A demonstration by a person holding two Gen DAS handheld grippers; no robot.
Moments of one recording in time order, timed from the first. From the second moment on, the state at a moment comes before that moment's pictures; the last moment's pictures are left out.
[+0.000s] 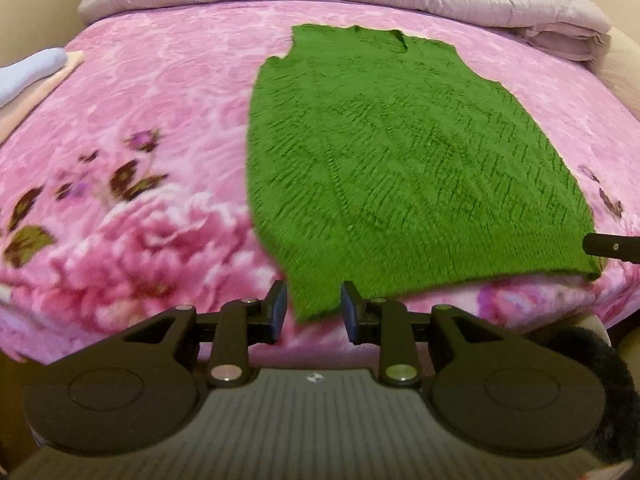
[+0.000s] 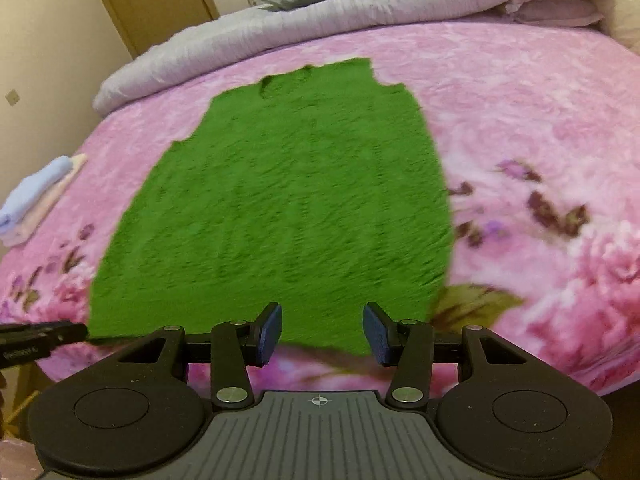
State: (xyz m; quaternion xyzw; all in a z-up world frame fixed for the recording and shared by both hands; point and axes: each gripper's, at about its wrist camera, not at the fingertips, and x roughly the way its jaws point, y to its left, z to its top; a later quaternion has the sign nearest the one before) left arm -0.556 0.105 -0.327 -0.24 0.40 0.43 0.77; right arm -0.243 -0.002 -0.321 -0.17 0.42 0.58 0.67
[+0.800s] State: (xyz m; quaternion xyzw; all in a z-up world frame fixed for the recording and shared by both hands) left arm -0.518 0.231 -0.341 -0.27 0.39 0.32 0.82; right arm -0.161 0.101 -0.340 -0.22 0.43 0.63 0.60
